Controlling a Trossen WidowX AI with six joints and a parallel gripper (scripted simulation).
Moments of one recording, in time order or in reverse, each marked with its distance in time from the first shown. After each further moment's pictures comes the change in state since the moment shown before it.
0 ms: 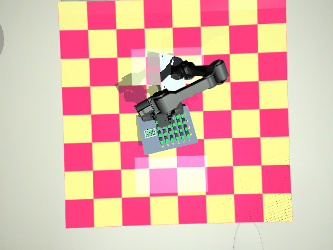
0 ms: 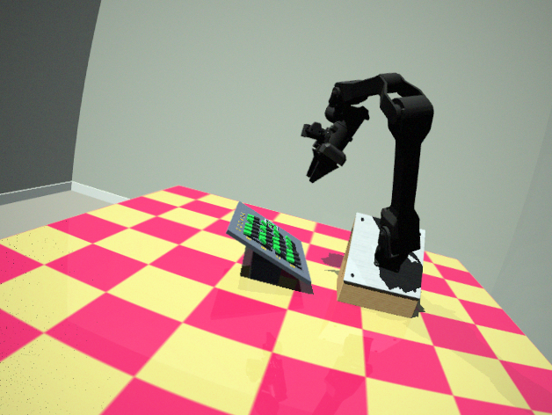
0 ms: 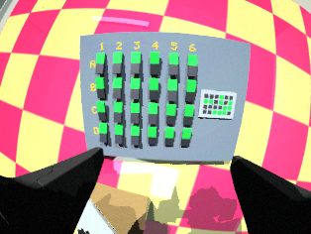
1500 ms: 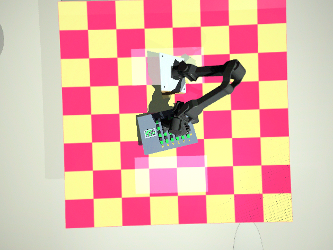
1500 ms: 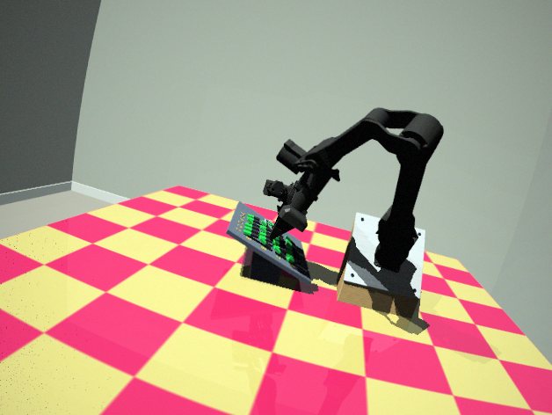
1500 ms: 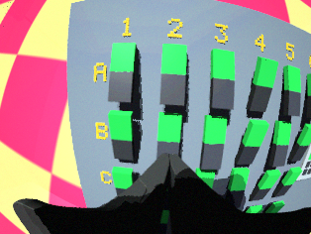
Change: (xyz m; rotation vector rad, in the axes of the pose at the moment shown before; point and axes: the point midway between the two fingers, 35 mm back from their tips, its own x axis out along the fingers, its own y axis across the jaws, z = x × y) arm 0.161 0.081 0.008 -0.011 -0.036 0.022
